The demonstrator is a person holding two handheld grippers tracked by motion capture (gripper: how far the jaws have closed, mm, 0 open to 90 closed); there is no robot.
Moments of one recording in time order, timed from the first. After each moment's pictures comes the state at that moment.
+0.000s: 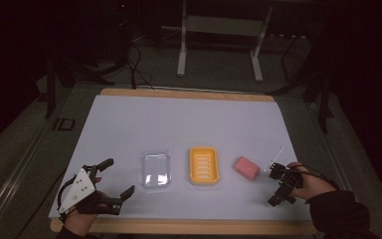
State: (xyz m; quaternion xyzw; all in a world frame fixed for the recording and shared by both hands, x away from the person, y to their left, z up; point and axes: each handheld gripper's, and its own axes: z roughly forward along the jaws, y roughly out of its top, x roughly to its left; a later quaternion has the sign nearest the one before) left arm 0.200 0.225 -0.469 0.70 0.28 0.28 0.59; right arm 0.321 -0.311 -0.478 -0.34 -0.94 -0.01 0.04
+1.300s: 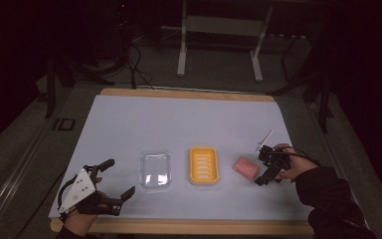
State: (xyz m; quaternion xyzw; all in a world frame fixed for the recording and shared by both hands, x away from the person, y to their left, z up) left arm 0.200 0.225 -0.469 0.71 0.28 0.27 0.59; right arm 0.372 -0.284 -0.470 -0.28 -0.96 -0.08 0.01
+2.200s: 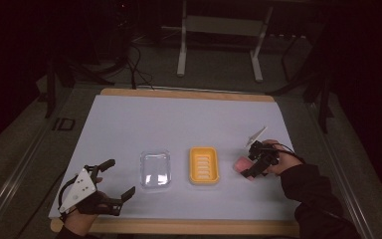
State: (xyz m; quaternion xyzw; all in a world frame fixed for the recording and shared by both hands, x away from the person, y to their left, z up) left arm 0.201 0.224 -0.470 0.71 0.28 0.27 0.59; right arm 0.393 -0.264 -0.487 -0.25 -0.95 -0.17 -0.01
